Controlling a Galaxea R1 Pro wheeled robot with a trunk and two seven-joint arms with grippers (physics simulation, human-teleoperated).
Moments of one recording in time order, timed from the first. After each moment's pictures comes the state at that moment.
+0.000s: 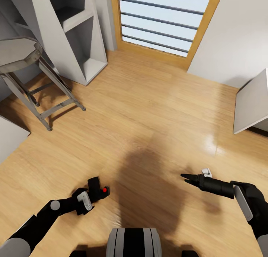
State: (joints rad) left arm -0.53 0.27 -0.20 -0.75 -0.46 -0.09 -0.61; right arm -0.52 -0.33 -0.22 -1.05 -0.31 0.98 1.14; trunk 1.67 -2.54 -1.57
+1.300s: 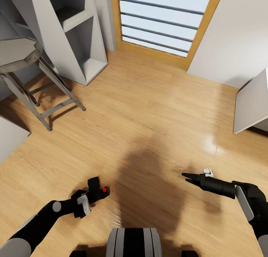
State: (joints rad) left arm -0.53 0.27 -0.20 -0.74 -0.62 -0.10 -0.61; right arm -0.52 -0.33 -0.24 -1.05 -0.31 0.98 1.14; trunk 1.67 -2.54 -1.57
